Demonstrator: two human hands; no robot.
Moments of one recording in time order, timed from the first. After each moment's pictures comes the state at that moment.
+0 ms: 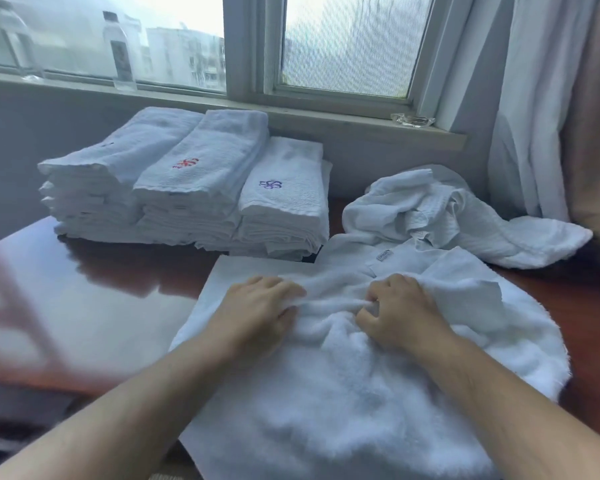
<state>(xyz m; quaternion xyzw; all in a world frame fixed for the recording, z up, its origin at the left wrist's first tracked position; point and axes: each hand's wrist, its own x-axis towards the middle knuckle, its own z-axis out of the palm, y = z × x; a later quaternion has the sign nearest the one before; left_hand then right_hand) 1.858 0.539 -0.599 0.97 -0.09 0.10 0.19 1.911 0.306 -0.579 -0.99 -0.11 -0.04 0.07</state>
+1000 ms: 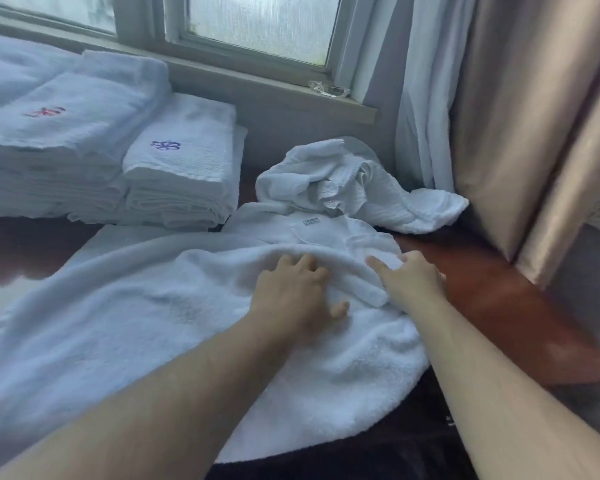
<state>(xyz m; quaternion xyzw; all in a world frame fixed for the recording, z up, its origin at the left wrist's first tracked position) 1.887 0.367 -0.596 0.98 -0.15 0.08 0.12 1.933 0.163 -0.580 -0.94 0.23 -0.07 0.23</state>
